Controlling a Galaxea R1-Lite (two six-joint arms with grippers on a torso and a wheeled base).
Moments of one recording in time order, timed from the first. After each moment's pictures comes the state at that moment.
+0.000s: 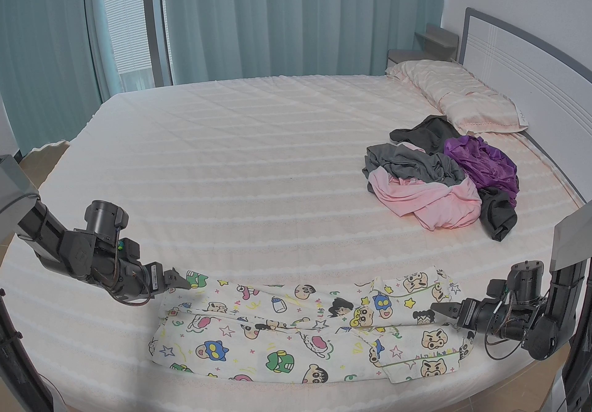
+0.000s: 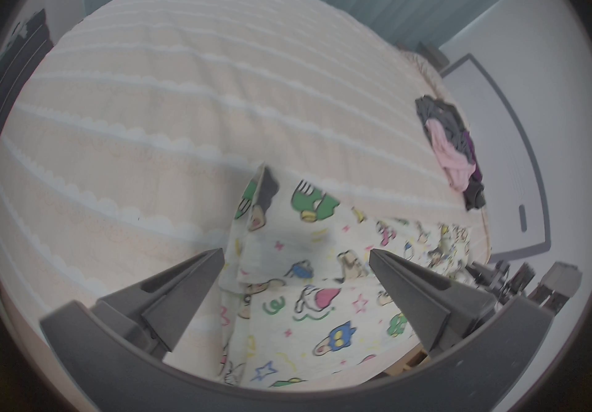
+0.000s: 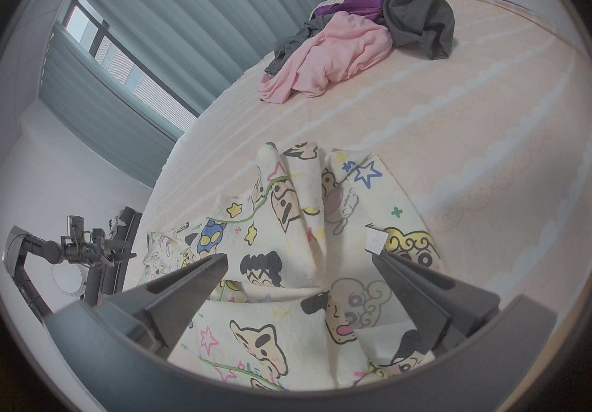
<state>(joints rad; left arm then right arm) -0.01 1.98 -0.78 -0.17 -0.32 -0.28 0.12 2.19 -0.06 -1.46 0.25 0.50</state>
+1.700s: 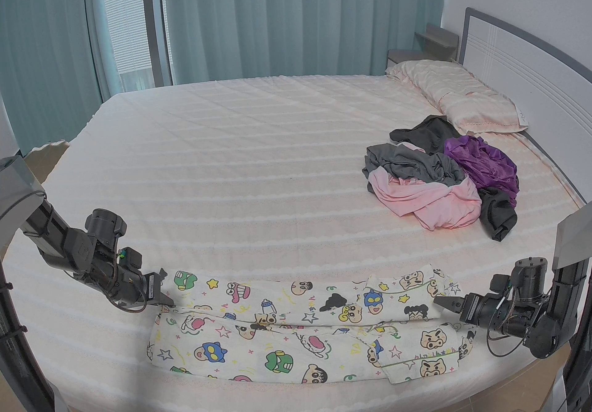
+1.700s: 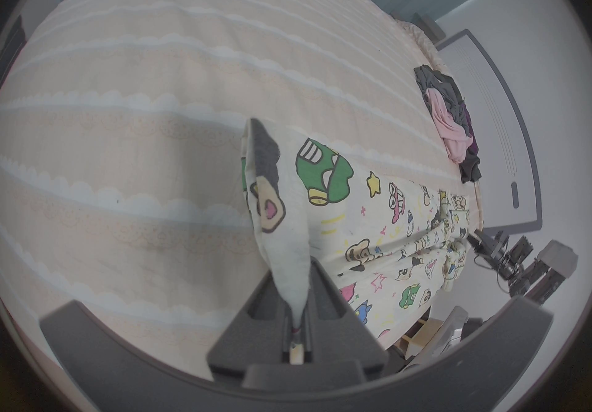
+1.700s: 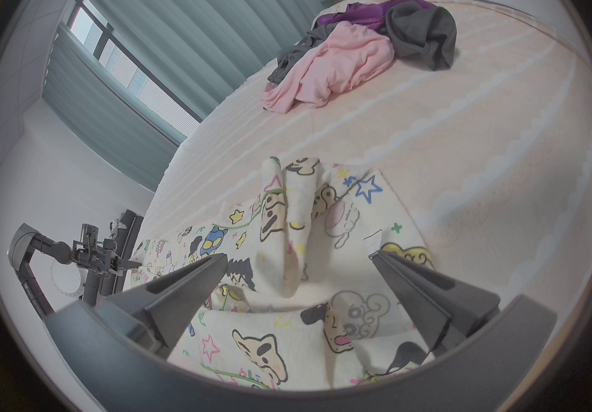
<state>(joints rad) 0.05 2.05 -0.84 -0.04 -0.43 -0.14 0.11 2.17 -0.07 -1.49 0.25 0.49</state>
